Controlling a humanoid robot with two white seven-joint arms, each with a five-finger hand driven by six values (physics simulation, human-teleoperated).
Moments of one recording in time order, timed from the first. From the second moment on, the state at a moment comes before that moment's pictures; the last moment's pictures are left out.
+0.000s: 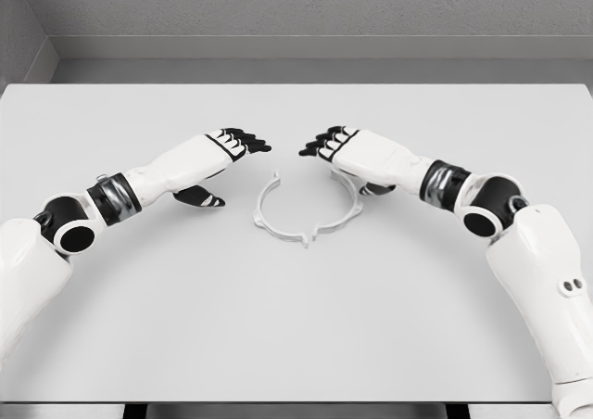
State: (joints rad) left arm -0.48 0.46 -0.49 -1.27 -0.61 -0.61 -0.21; right arm -0.49 -0.29 0.35 -1.32 0.92 -0.61 0.41
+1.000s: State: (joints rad) left arm -0.48 0.56 -0.45 -1.22 -0.55 -0.61 -0.20; right arm -0.54 -0.23 0.38 -1.29 0.94 -0.61 0.41
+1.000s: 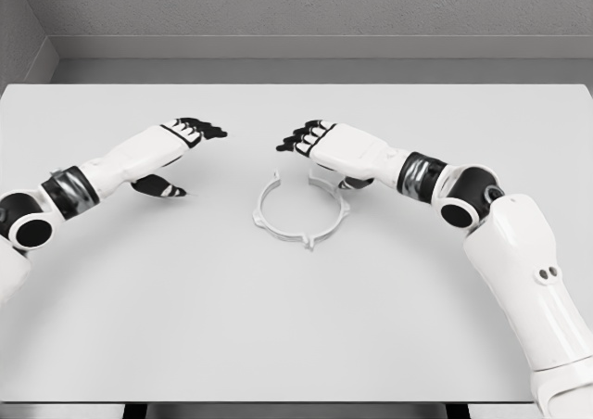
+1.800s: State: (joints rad) left arm -0.50 0.47 -0.49 -1.22 -0.55 -0.61 -0.21; right arm -0.38 -0.35 0.28 -1.51 0.92 -0.61 0.41
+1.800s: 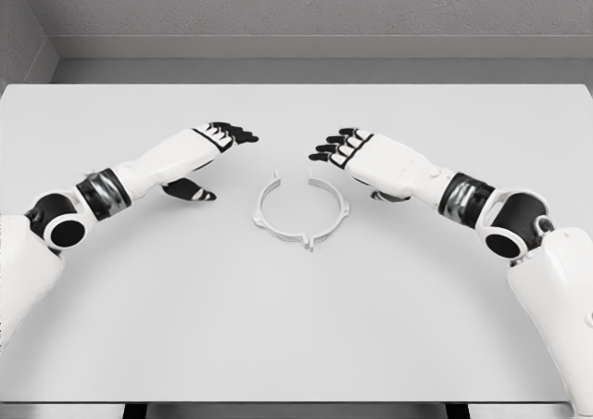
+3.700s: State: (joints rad) left arm -0.51 0.34 -0.53 -1.19 -0.59 -0.61 -0.21; right arm -0.11 -0.51 -0.22 -1.69 0.84 -0.61 0.42
